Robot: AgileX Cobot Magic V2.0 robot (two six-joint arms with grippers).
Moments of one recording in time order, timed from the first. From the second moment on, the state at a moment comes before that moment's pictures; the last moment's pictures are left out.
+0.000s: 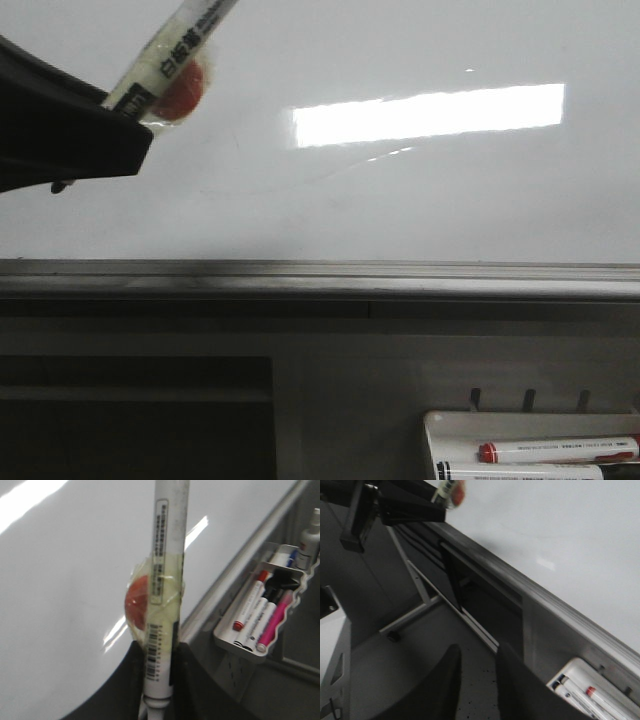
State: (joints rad) left arm -0.81 0.95 -0.40 0.34 -0.13 0.03; right arm 0.32 0.45 -0.46 0.89 0.76 -0.89
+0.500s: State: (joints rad) left arm -0.94 0.94 -0.35 0.57 -0.13 0.03; right arm 0.36 0.63 -0.46 1.23 0.72 -1.29
